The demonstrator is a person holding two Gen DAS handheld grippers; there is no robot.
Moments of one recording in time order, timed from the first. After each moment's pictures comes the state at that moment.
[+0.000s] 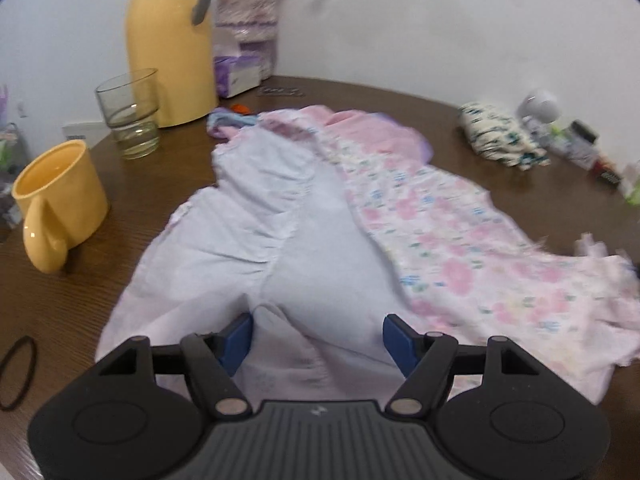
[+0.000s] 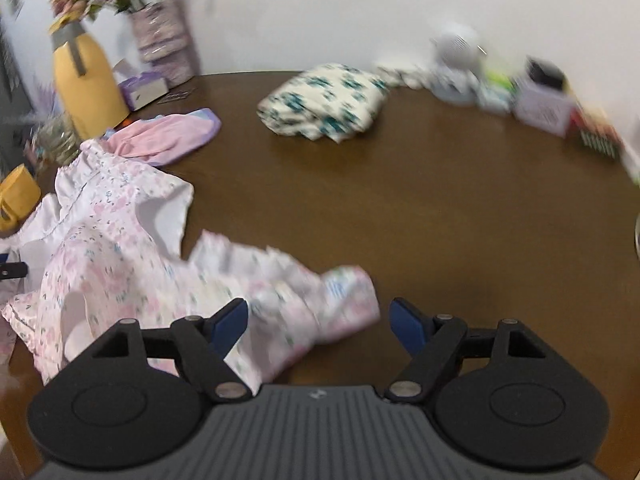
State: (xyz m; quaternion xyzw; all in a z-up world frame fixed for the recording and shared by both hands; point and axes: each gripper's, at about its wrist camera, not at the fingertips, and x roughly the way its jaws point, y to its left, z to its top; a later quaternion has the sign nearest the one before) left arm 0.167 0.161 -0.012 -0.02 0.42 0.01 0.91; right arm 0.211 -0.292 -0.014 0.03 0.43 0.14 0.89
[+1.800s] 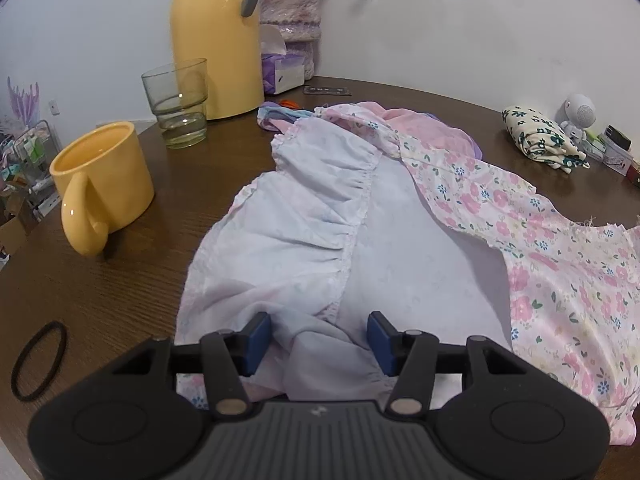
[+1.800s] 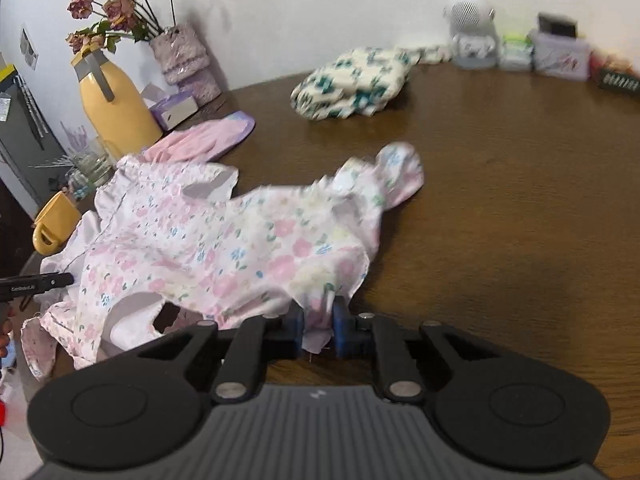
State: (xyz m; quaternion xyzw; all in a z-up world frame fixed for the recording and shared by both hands) left arm 0.148 0.185 -0.023 -0.02 0.40 0.04 0.91; right arm 0.185 -0.289 -0.033 0.08 0.40 0.17 0.90
